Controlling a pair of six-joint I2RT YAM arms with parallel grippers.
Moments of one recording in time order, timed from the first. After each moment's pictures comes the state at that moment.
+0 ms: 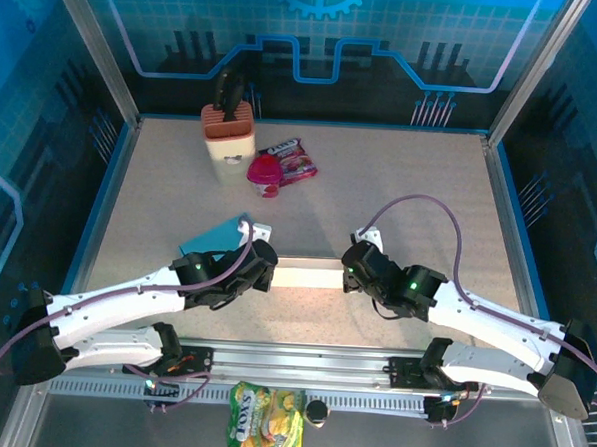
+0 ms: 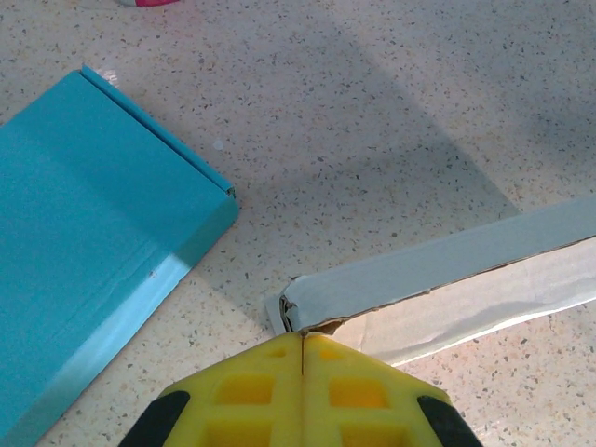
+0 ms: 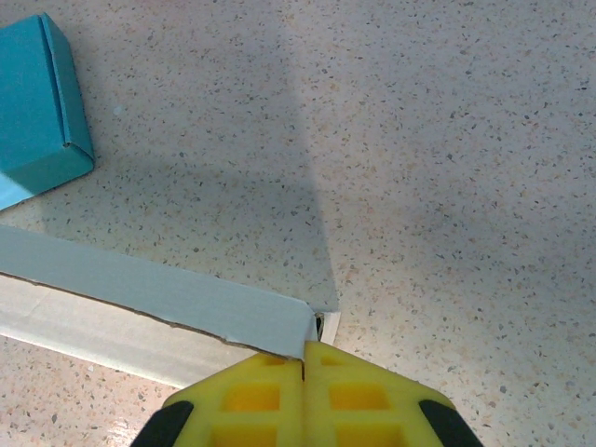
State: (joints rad) left arm -0.99 1.07 0.80 -0.66 -0.43 -0.69; right arm 0.98 1.04 0.76 -0.64 0.42 0.67
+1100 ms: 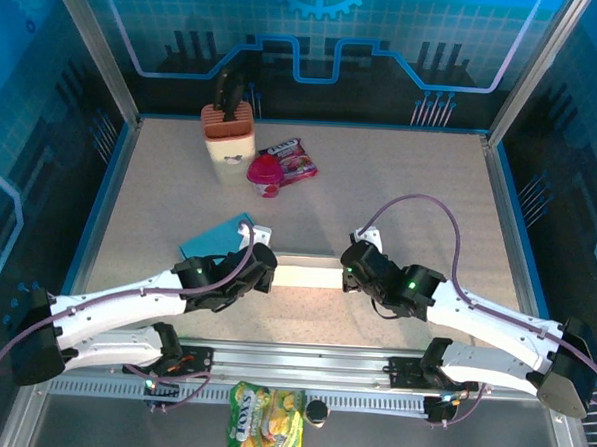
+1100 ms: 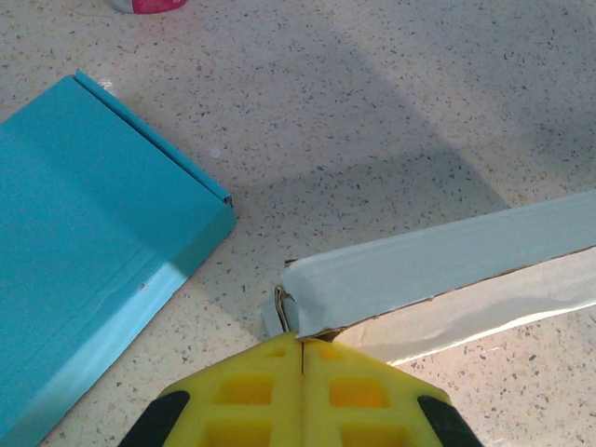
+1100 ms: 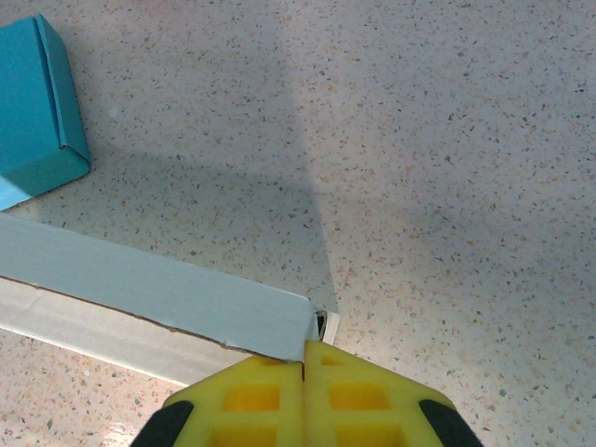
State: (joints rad) left arm -0.99 1.07 0.74 -0.57 -0.44 -0.69; right arm 0.98 1.05 0.76 -0.63 0.42 0.67
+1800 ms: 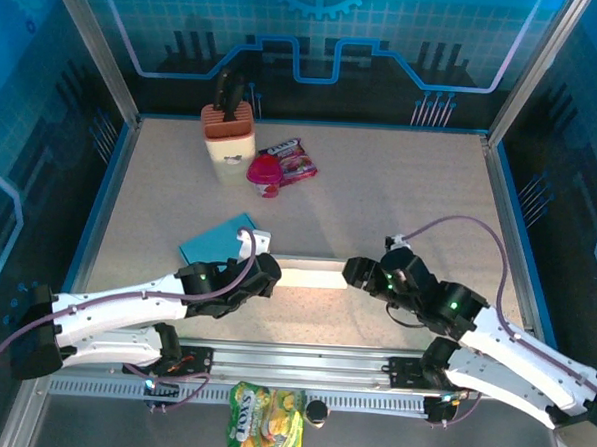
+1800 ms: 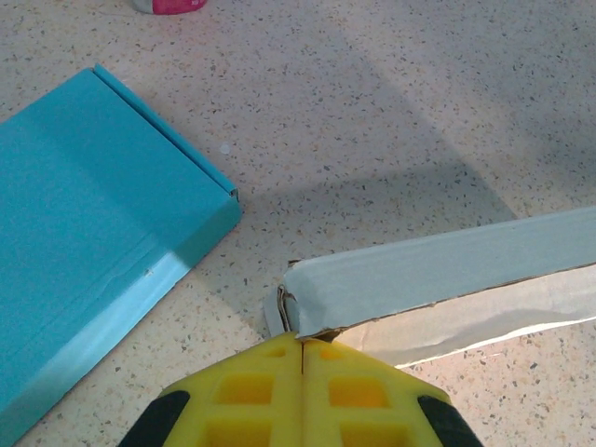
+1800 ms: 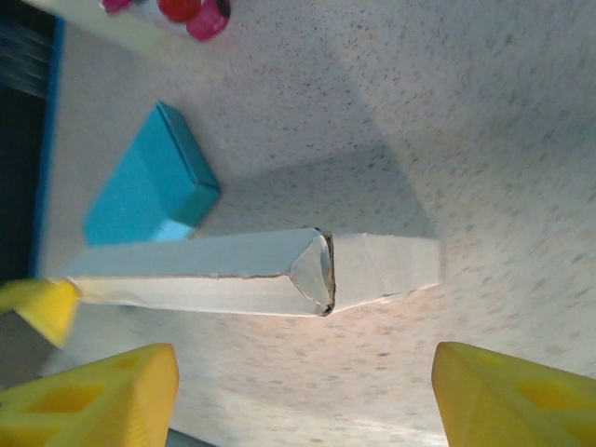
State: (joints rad) left arm -1.06 1.08 0.73 -0.59 -0.54 -0.79; right arm 0.85 0.72 0.62 -0.60 0.13 1.11
